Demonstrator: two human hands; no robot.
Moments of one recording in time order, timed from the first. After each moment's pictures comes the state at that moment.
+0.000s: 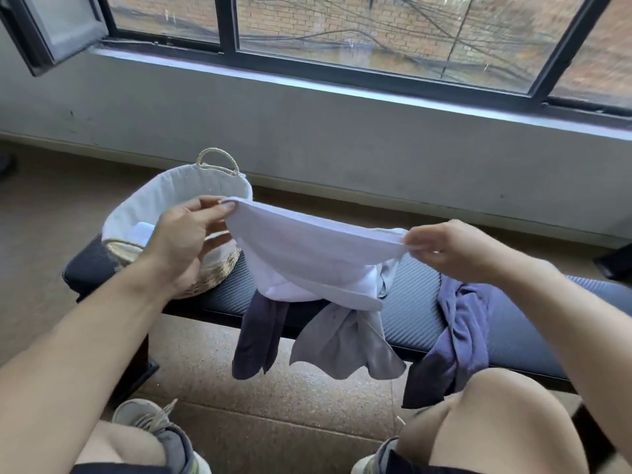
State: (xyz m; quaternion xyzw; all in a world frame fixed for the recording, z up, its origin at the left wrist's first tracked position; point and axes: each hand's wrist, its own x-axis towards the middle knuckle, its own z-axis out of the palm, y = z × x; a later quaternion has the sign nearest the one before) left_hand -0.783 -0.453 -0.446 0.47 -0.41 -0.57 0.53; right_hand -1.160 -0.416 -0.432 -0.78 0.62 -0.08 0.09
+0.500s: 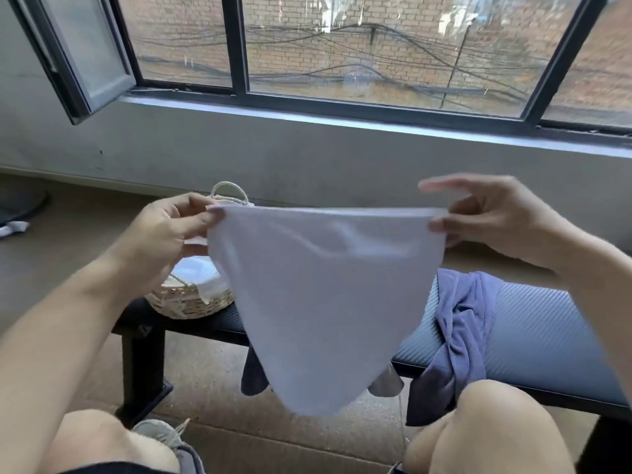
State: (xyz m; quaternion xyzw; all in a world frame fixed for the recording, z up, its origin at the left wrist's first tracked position) left_hand -0.745 -0.429 -0.386 0.41 -0.59 -0.51 0.47; right_hand -1.149 -0.366 -0.331 -0.65 0.54 -0.39 0.35
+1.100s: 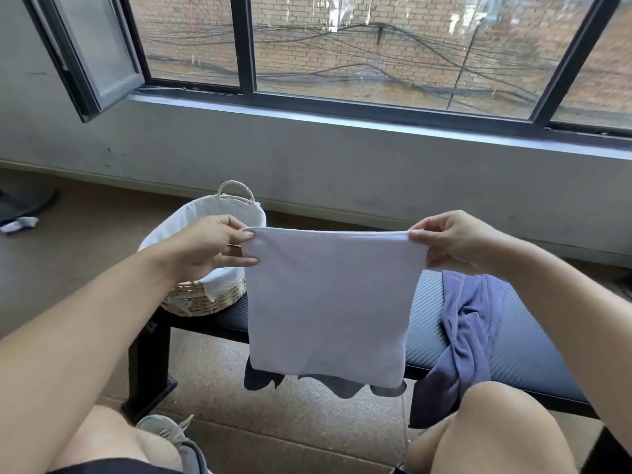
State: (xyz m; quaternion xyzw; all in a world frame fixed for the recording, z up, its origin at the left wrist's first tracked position) left_hand -0.773 -0.469 -0.413 0.53 -0.47 -0.61 0.37; right_hand -1.155 -0.425 -0.390 -0.55 0.65 -0.30 0.42
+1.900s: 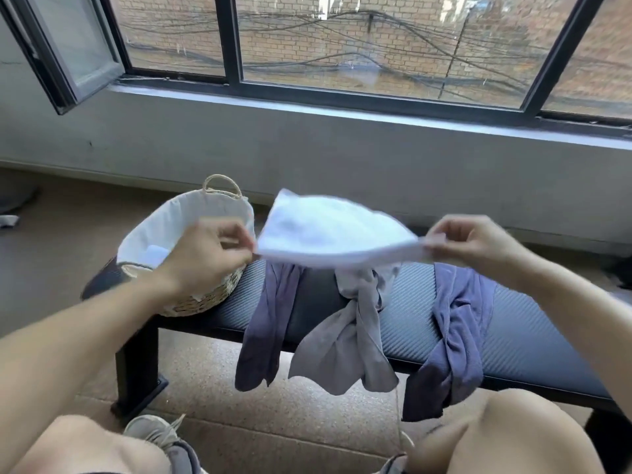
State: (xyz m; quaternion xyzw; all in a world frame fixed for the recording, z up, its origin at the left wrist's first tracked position) left_hand -0.779 -0.444 -0.430 0.48 -0.75 -0.30 0.35; right_hand -1.193 -0.399 -0.407 -0.65 0.59 -0.34 0.35
